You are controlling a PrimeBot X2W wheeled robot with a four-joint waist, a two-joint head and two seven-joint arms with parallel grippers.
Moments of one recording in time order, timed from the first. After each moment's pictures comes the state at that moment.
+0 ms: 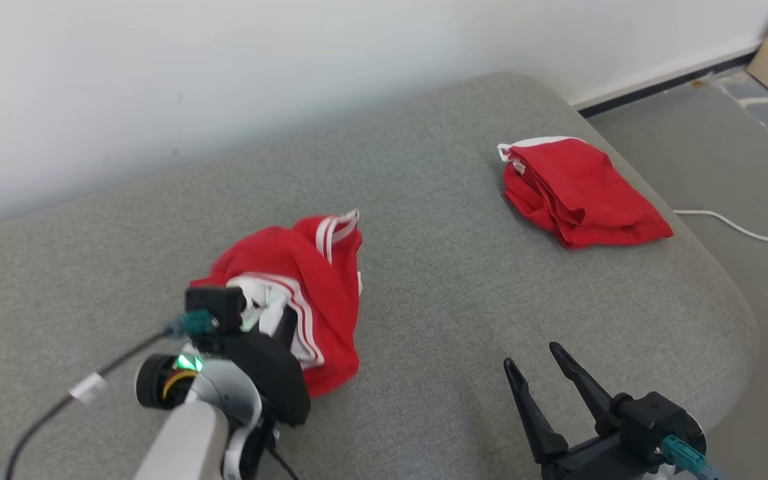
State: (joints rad) left arm -0.43 0.08 -0.27 0.41 -0.44 -0.07 0.22; right arm -0.08 -0.19 0.33 0.17 0.30 0.13 -0.17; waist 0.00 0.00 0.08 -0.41
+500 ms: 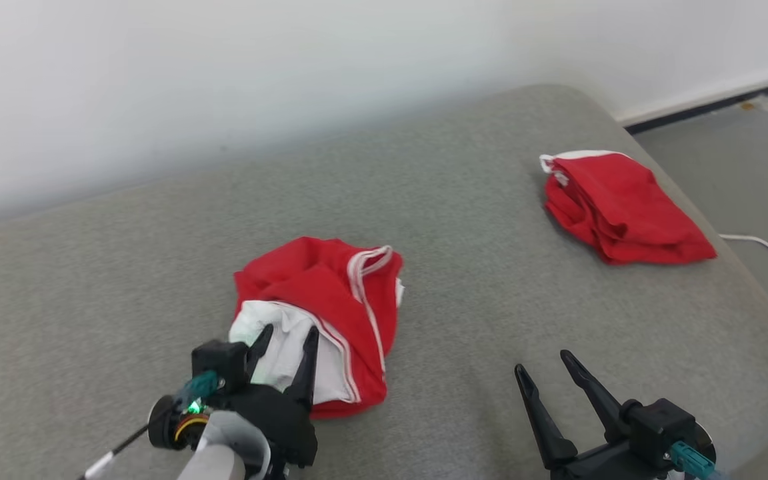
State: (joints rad) left arm -0.39 0.06 -0.32 0.59 -0.41 -0.08 -0.09; right arm -0.06 -0.19 0.31 0.18 0.30 0.13 -0.18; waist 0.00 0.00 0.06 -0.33
